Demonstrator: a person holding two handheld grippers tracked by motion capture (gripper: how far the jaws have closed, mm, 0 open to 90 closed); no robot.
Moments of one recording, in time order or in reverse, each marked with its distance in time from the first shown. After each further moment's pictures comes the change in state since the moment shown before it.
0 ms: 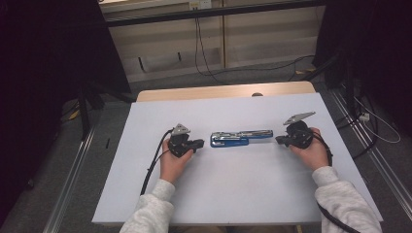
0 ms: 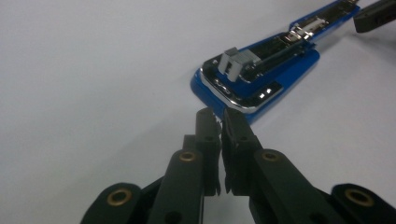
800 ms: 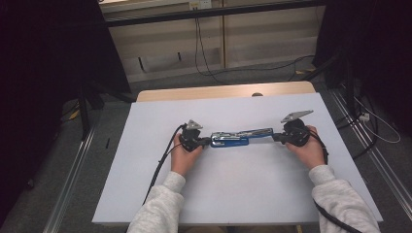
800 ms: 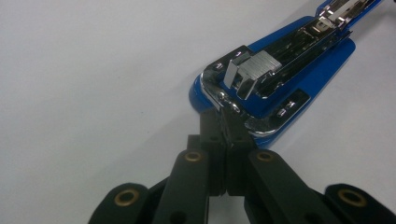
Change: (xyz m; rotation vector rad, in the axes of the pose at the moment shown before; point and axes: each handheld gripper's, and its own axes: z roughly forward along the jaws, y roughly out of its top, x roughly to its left) left arm -0.007 0.012 0.034 0.091 0.037 0.052; right arm 0.002 0.009 0.003 -0.060 0.015 0.018
